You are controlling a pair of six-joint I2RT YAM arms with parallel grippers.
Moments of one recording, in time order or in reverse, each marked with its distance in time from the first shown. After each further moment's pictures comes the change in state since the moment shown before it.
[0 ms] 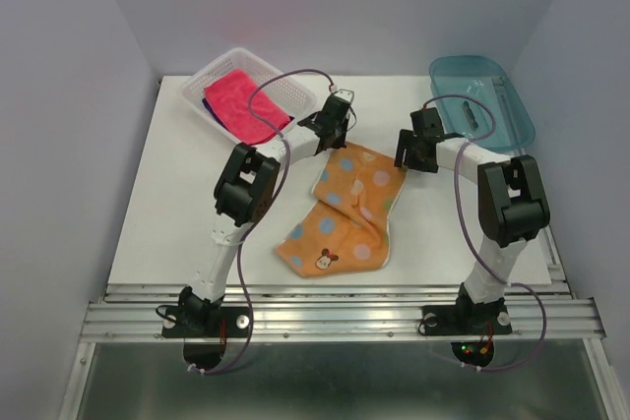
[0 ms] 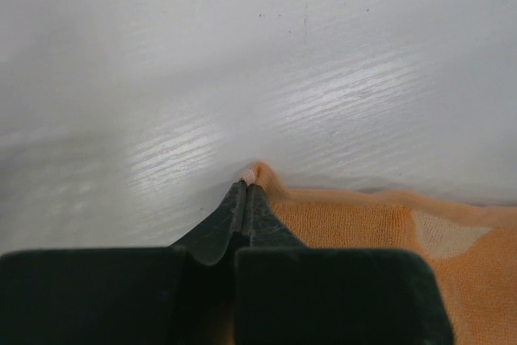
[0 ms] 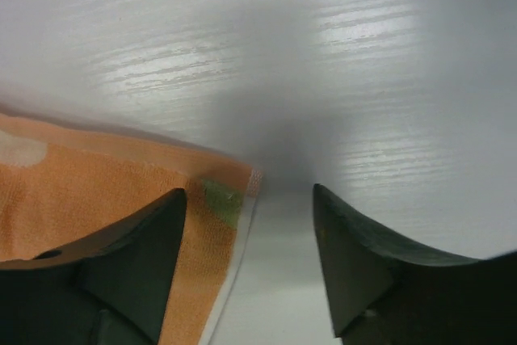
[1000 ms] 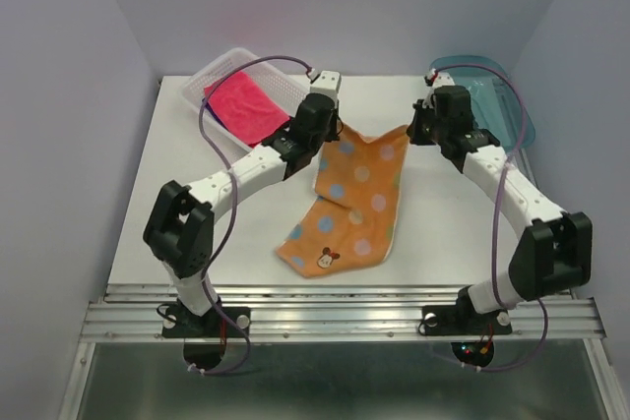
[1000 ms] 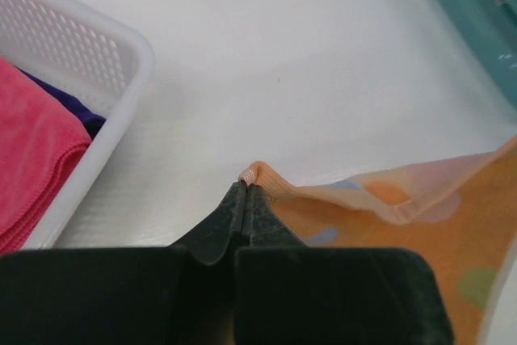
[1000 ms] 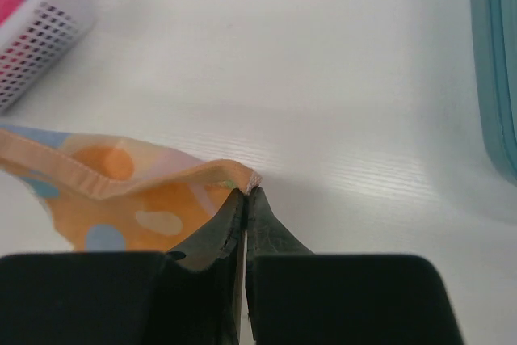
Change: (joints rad) left arm -0.095 -0.607 -0.471 0.180 -0.171 -0.009; right arm 0.030 -0.317 0.021 0.002 -0.130 -0.151
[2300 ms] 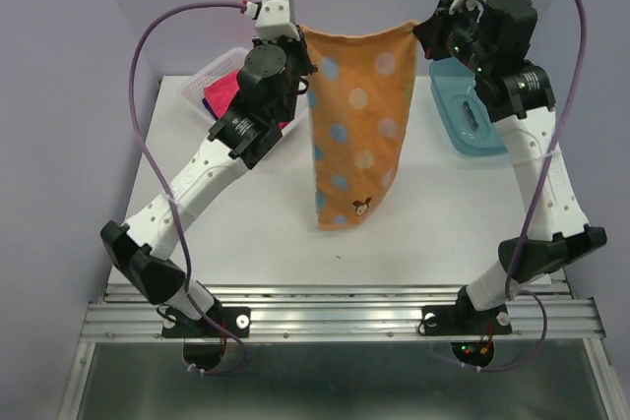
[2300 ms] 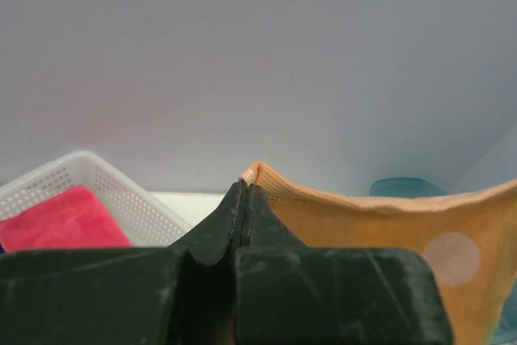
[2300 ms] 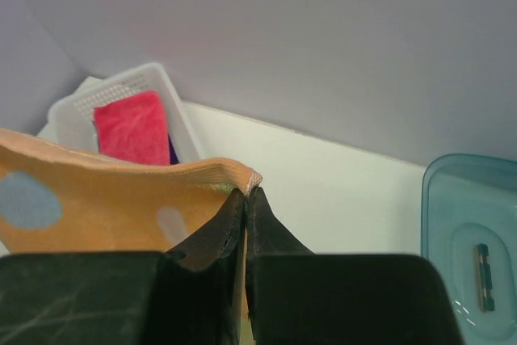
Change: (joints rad) left arm -0.046 -0.284 0.309 0.045 -0.270 0.126; right arm 0.029 0.025 0.869 -0.259 -0.184 -0.116
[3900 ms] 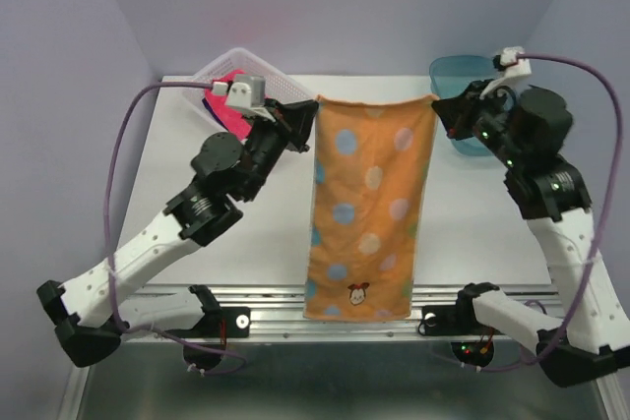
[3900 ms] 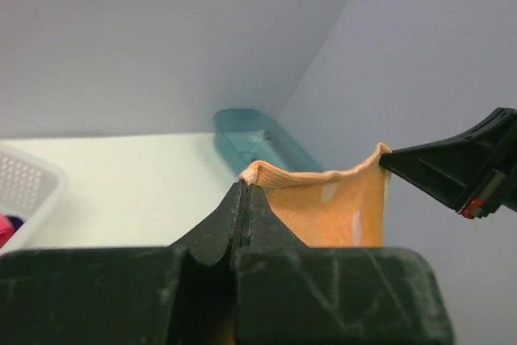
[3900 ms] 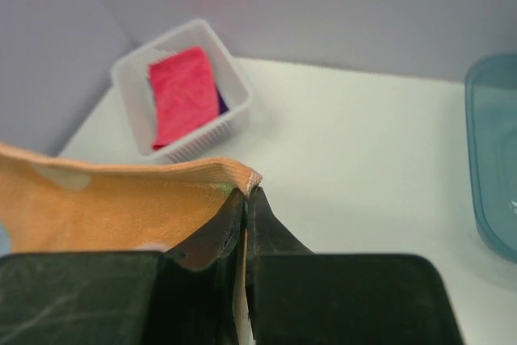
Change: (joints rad) left arm -0.179 -0.470 -0.495 0.079 0.233 -0.241; right arm 0.001 -0.580 -0.623 0.060 -0.021 0.142
